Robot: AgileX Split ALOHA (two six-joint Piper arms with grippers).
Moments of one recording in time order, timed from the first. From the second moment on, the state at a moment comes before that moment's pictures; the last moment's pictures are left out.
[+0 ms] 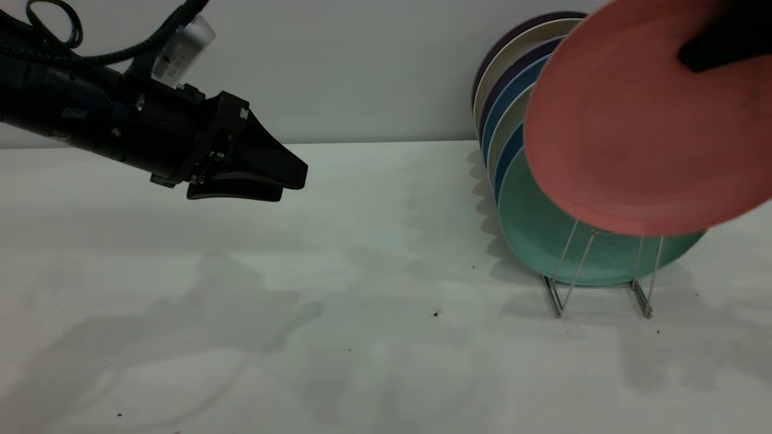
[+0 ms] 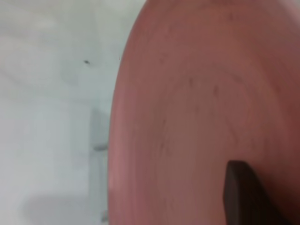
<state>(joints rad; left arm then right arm) -0.10 2.00 -1.00 -1.47 0.66 1.41 -0.05 1.60 -1.06 0.90 0.72 -2.12</state>
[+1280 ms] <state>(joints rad) -0.10 2.00 -1.00 -1.48 0.63 1.41 0.00 1.80 -1.16 0.85 0.66 -2.12</state>
